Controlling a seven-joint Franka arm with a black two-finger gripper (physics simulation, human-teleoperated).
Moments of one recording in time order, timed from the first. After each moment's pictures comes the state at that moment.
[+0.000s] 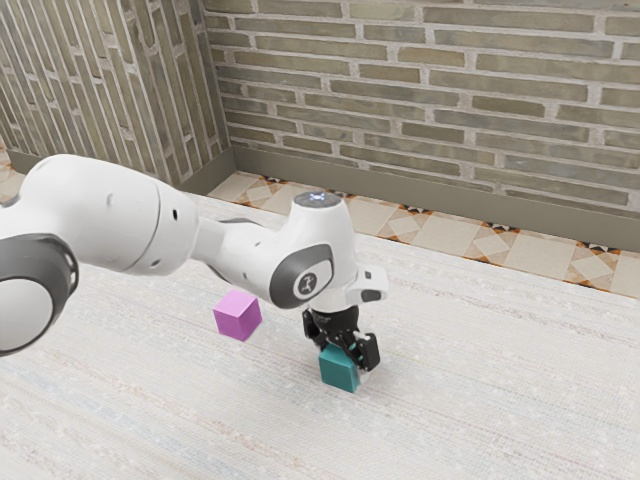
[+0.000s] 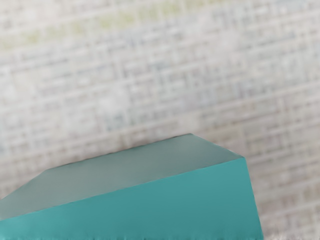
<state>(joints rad) -0.37 0.47 0.03 -1.89 -0.13 2.33 -0.01</state>
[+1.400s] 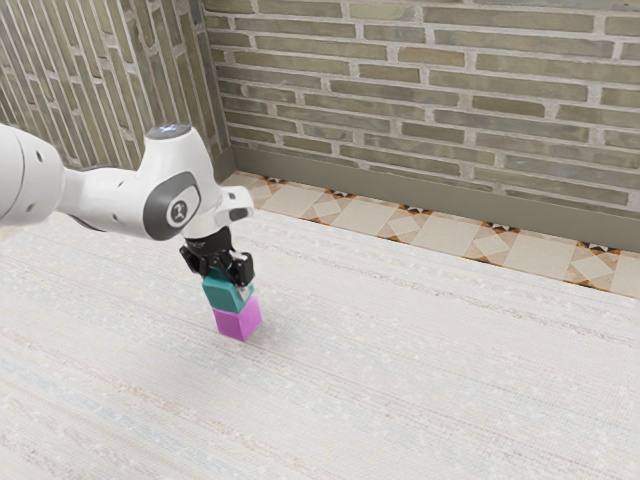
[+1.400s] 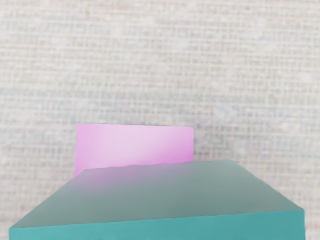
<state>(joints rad) -0.03 0.19 0.06 -2.08 -0.06 2.36 0.03</state>
